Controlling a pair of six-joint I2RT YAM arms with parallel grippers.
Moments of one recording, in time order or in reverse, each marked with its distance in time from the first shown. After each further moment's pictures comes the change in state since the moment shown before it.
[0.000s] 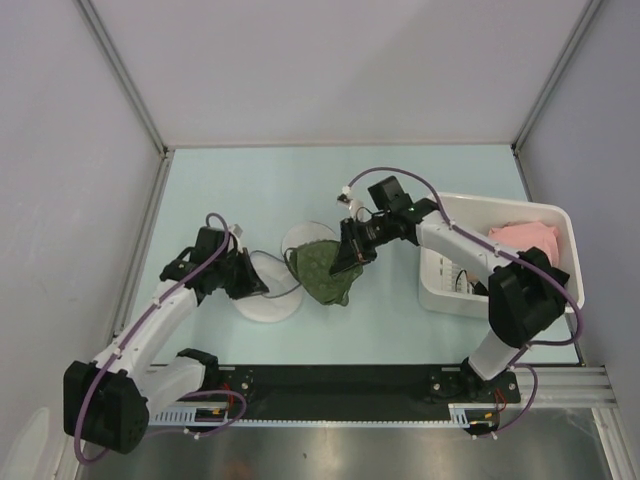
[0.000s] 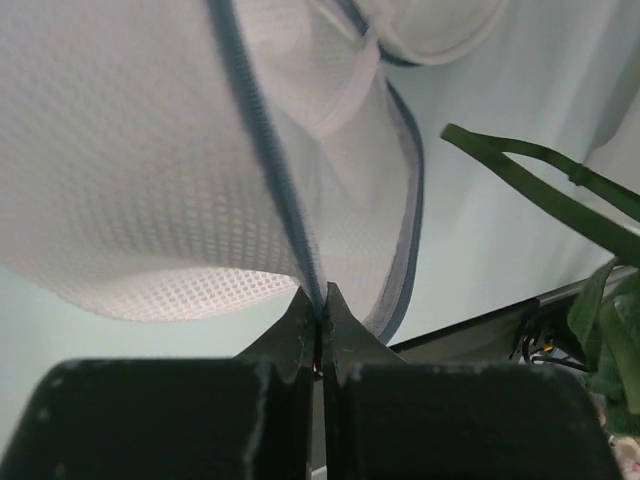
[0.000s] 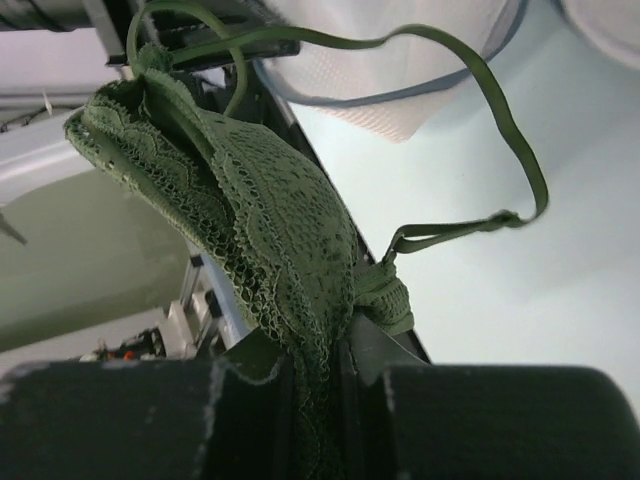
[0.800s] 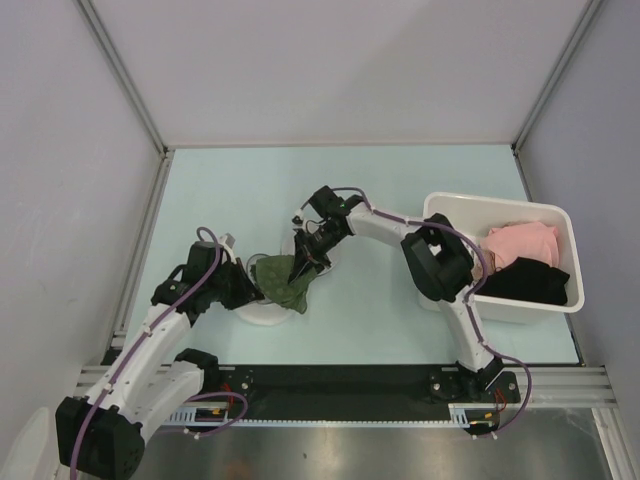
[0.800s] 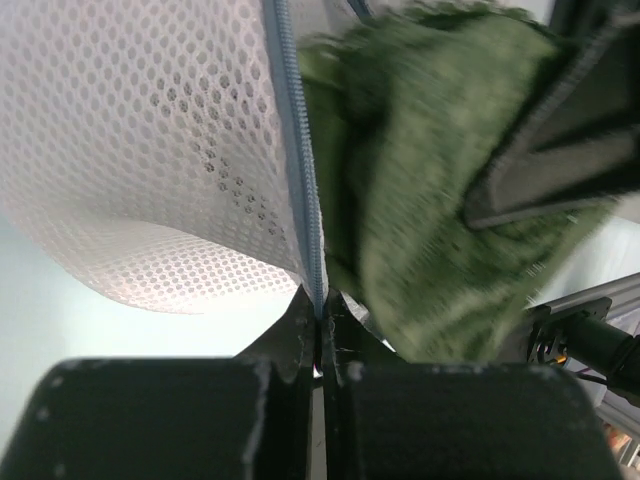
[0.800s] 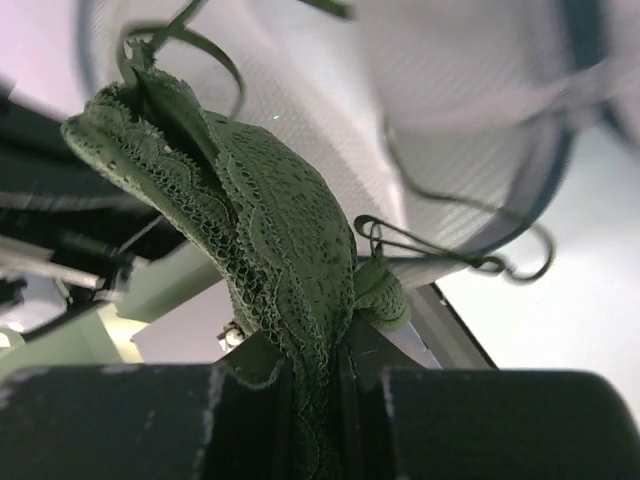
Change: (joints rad) left arm 0.000 -0.186 -0.126 -0.002 -0.036 -0.023; right arm 0.164 0.566 0.468 -0.151 -0.103 0.272
